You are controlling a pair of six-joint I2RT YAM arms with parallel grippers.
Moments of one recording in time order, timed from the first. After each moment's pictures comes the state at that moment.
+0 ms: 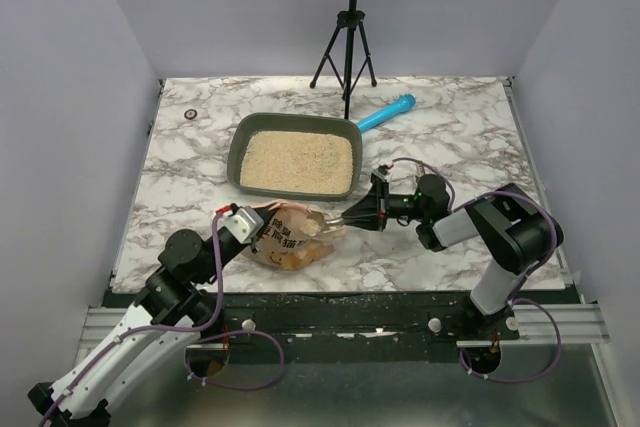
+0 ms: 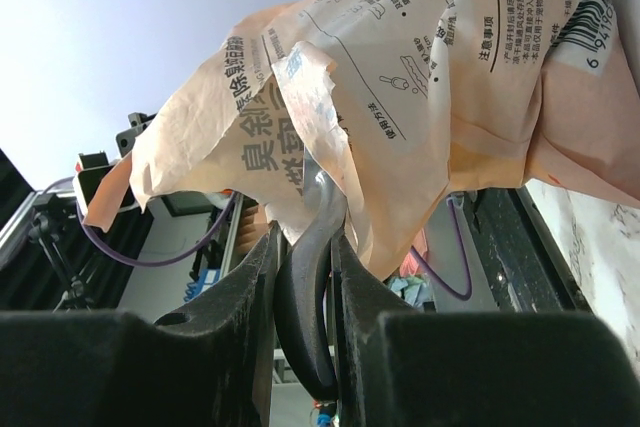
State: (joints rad) left arm -0.73 0.27 0.41 -0.08 0.08 0.20; right arm 0.48 1.75 0.45 1.29 -1.00 1.67
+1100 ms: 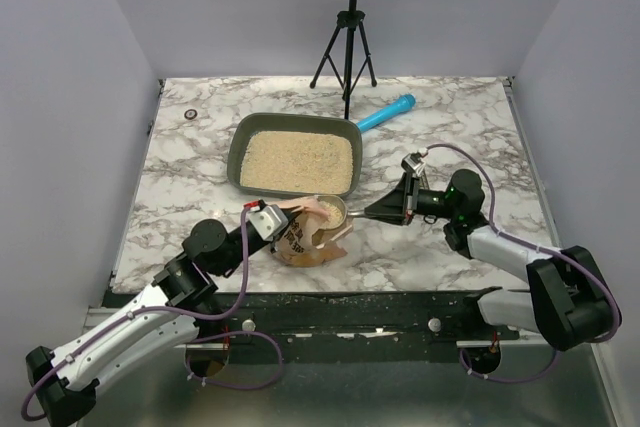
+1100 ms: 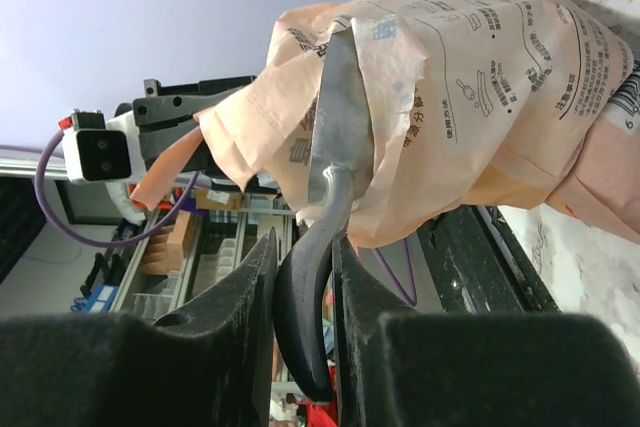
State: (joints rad) left arm -0.85 0.49 0.42 0.07 0.10 0.19; right arm 0.33 1.26 0.39 0.85 -1.05 1.39
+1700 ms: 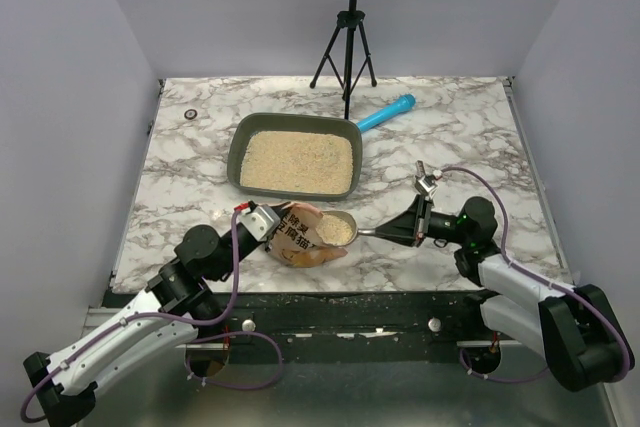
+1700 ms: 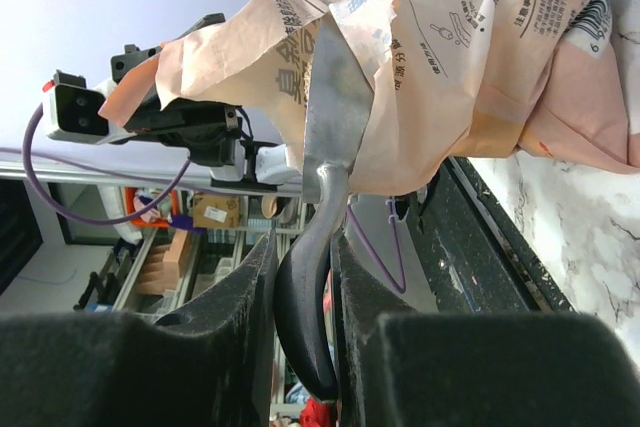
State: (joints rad) left arm -0.86 0.42 0.42 0.04 -0.04 0.22; right arm 0.30 1.05 0.18 0.84 -1.02 1.37
